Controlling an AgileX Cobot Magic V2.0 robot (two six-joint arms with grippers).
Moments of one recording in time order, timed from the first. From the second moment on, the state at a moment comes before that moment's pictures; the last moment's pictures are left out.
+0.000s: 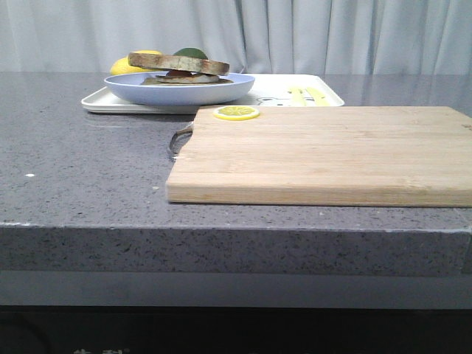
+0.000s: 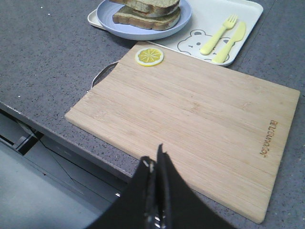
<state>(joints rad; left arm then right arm) -0.09 0.00 0.01 -0.15 0.02 0.08 0.37 0.54 -0.90 0.16 0.90 -0.07</state>
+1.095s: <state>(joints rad) -0.09 0.00 0.01 -0.06 0.02 -0.04 0.37 0.54 -0.90 0.16 0.90 -0.07</state>
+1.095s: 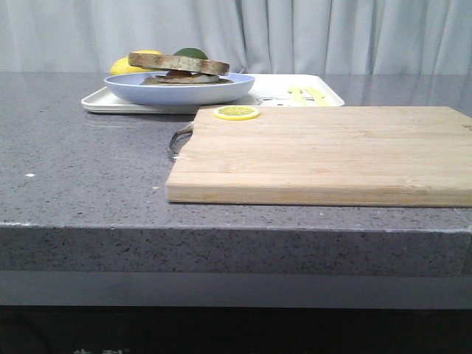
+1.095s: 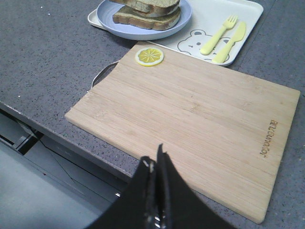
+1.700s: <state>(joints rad) -0.09 0.00 0.01 -0.06 0.02 -0.05 0.16 0.38 -0.66 0.15 0.64 -0.07</state>
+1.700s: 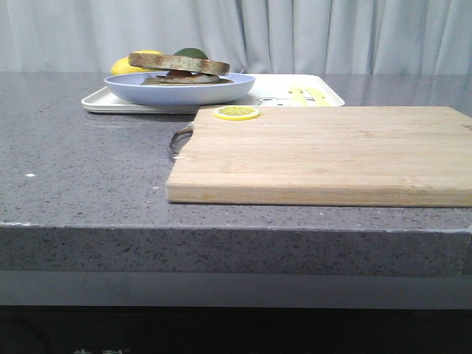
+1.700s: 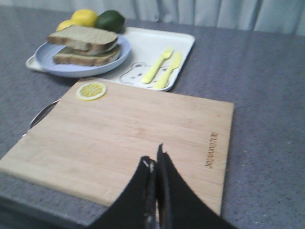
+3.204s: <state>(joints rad) -0.09 0.00 0.01 -0.06 0.02 -0.05 -0.01 -0.01 0.03 0.17 0.03 -0.07</state>
